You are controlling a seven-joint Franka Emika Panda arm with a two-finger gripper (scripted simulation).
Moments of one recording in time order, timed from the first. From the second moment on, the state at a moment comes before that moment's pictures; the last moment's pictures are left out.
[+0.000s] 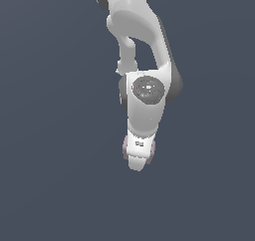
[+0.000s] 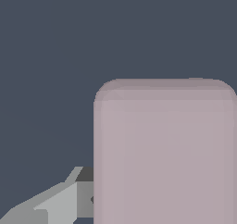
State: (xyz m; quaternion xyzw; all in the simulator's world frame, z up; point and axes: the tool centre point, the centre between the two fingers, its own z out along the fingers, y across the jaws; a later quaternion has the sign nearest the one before) arm 0.094 0.044 0.142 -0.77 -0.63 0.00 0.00
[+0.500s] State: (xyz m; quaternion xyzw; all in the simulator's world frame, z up) arm 0.123 0.086 0.201 -0.77 -0.63 0.00 0.00
